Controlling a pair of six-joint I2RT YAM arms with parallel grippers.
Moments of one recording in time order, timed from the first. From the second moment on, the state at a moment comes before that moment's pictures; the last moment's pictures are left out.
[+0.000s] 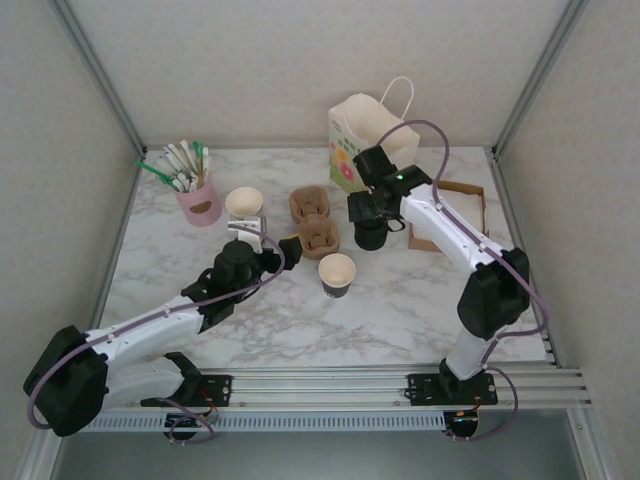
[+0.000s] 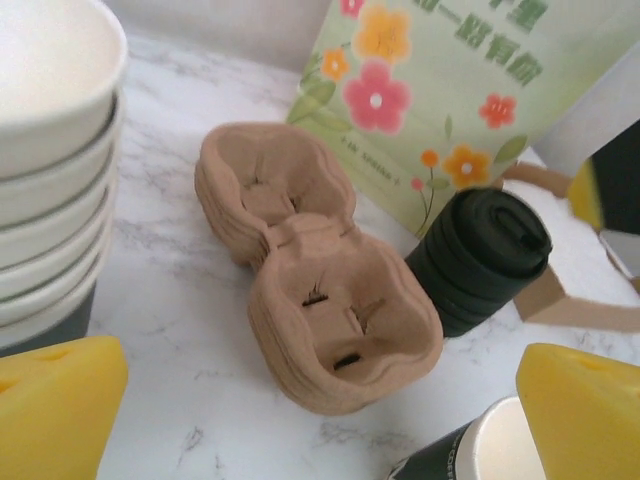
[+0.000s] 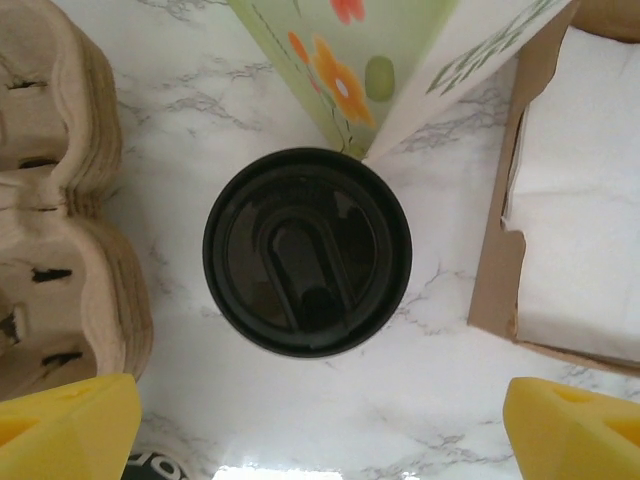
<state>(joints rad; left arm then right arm) -0.66 1.10 0.51 0.30 -0.25 -0.51 0.56 1.76 1.65 -1.02 0.26 0.36</state>
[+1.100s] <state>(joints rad) -0.66 1.09 0.47 0.41 -0.27 -0.50 0.54 2.03 1.83 -1.09 0.30 0.32</state>
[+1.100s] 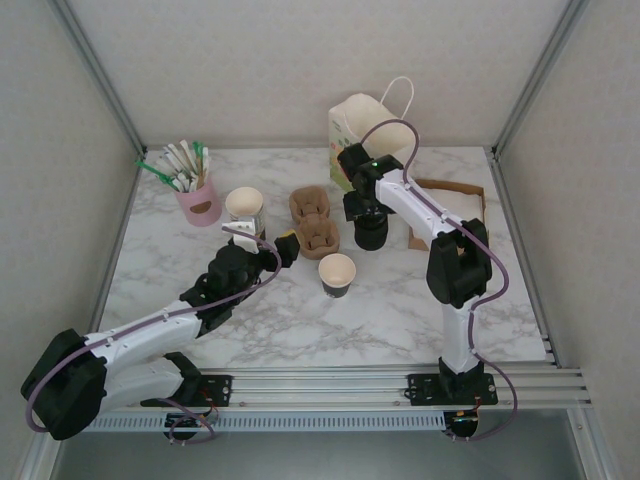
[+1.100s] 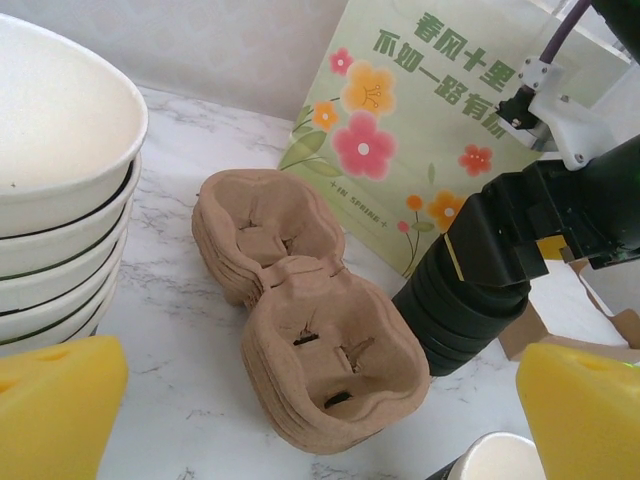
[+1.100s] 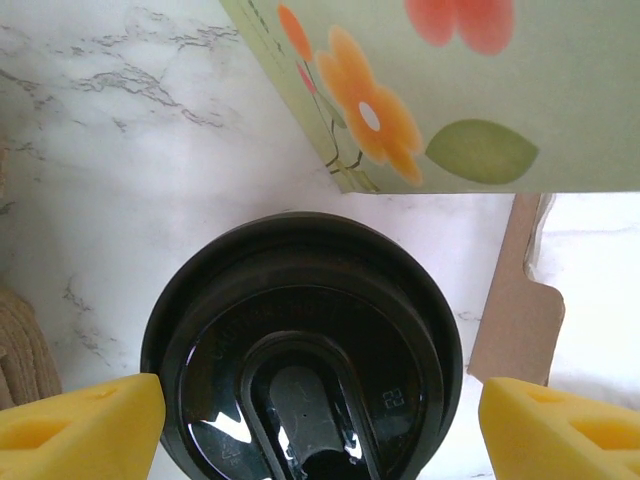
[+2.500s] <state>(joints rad) -0.66 1.10 0.47 0.41 -0.25 -0.50 0.54 2.05 1.83 -1.08 0.29 0.32</state>
